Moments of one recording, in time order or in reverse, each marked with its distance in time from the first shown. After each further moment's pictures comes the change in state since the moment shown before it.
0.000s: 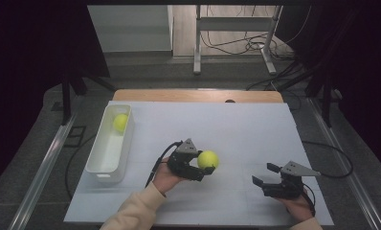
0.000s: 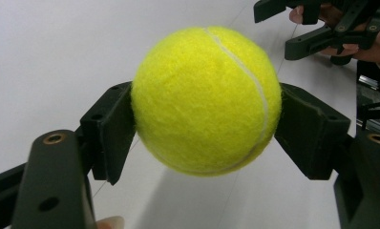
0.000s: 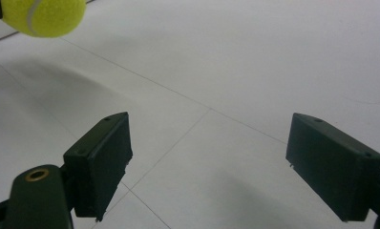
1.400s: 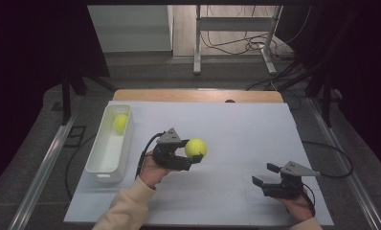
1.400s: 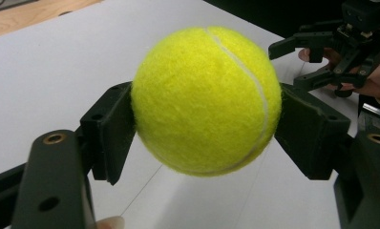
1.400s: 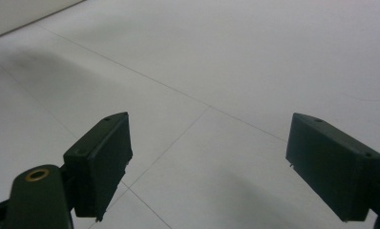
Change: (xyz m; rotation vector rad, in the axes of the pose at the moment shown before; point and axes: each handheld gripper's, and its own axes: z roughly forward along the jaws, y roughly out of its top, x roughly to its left) left arm 0.017 0.007 -0.045 -0.098 0.059 -0.046; right arm 0.000 0.000 0.001 0.010 -0.002 0.000
